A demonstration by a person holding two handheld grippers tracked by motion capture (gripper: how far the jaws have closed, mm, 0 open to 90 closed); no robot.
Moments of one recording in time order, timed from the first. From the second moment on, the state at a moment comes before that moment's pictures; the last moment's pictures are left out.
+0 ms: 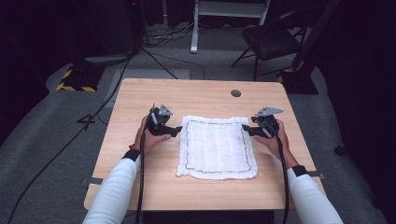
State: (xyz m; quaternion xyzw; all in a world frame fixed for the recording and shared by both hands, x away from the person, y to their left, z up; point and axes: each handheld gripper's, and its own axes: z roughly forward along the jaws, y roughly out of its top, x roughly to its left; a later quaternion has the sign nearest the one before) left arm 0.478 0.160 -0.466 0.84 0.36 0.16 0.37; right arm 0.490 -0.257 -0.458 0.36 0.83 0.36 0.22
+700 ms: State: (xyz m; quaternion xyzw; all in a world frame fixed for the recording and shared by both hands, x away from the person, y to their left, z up) left arm 0.450 0.174 -0.471 0.85 0.36 0.16 0.36; right arm 0.405 -0.165 -0.443 0.18 0.88 0.41 0.15
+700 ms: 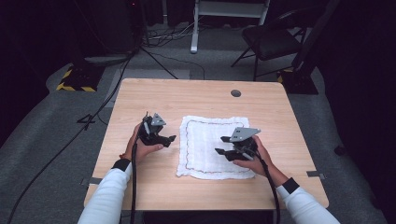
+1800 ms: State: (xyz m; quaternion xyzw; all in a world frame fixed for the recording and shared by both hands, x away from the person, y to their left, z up) left arm 0.543 0.110 -0.502 0.83 0.41 0.15 0.35; right arm 0.366 -0.039 -0.494 0.09 0.92 0.37 0.10
